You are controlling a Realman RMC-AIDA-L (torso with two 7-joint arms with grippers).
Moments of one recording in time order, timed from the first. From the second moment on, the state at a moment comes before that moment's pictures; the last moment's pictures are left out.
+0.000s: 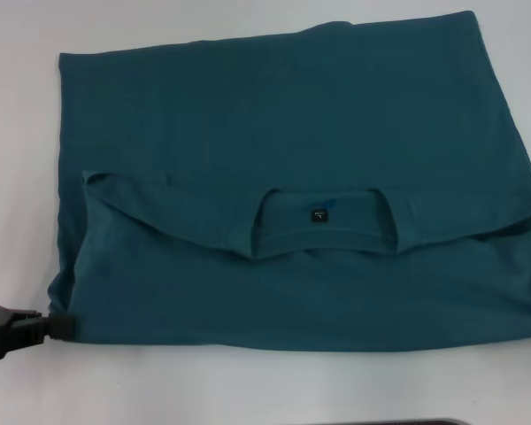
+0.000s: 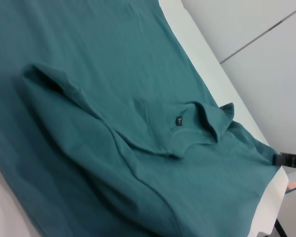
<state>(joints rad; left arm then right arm) -0.25 -2.00 -2.51 -0.80 -0.90 1.90 -1.90 0.06 2.02 2.72 0.83 -2.19 1.84 -1.37</state>
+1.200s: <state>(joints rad) -0.31 -1.99 -2.60 -0.81 -0.88 1.92 -1.87 0.16 2.01 2.78 0.83 -2.23 1.84 -1.38</state>
